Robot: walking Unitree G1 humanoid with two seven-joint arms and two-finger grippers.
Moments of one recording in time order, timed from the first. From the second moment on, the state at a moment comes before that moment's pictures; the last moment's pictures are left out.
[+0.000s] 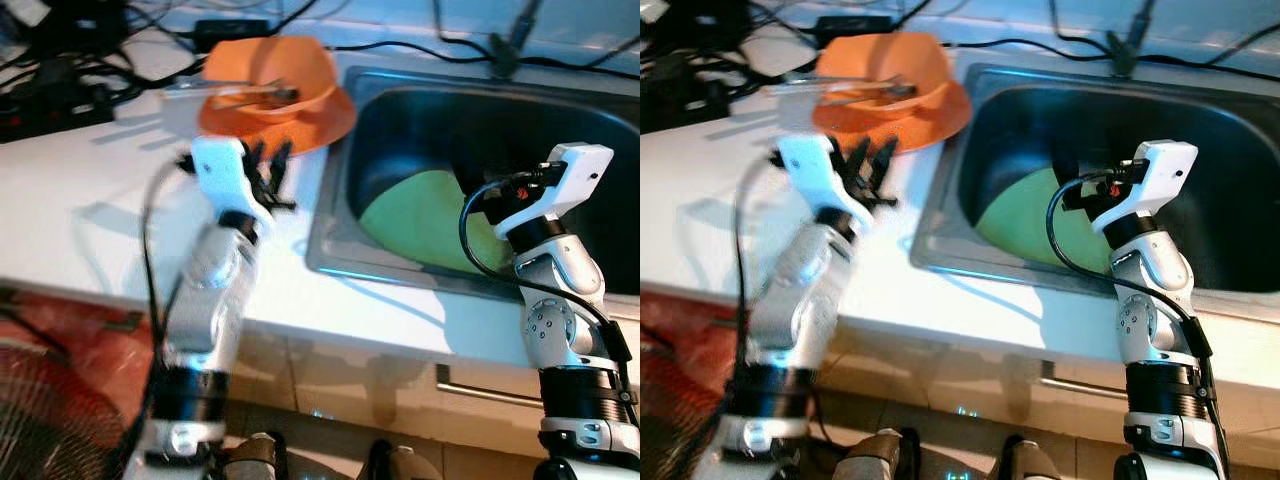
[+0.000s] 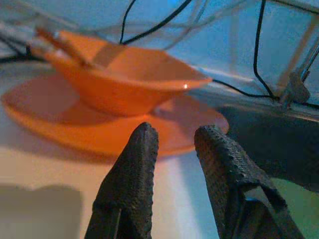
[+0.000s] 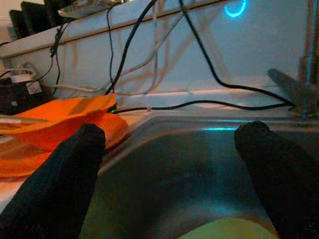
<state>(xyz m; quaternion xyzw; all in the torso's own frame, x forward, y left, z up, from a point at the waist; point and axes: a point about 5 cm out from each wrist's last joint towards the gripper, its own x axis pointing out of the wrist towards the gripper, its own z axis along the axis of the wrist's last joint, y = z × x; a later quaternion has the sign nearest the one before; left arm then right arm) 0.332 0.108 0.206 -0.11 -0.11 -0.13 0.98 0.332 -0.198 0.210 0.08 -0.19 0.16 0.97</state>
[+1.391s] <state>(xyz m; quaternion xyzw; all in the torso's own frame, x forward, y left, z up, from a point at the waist) 0.333 0.142 0.263 -0.32 -0.06 -0.05 0.94 0.332 -0.195 0.208 0.08 -0.19 0.17 0.96</state>
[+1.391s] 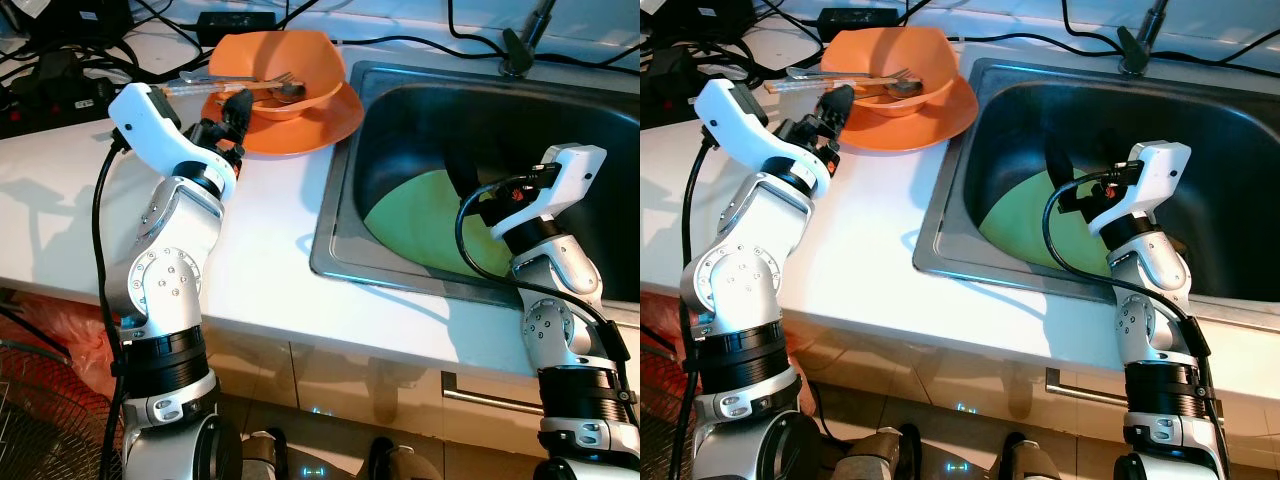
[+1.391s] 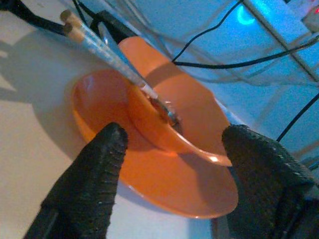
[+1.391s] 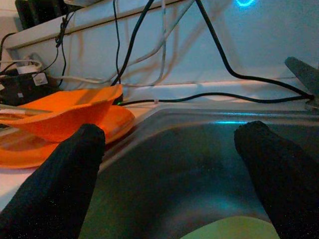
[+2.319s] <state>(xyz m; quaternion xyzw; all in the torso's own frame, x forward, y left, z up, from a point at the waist) 0.340 0.137 0.240 -0.37 0.06 -0.01 0.93 0.333 -0.190 0.205 0.08 -0.18 0.19 0.96</state>
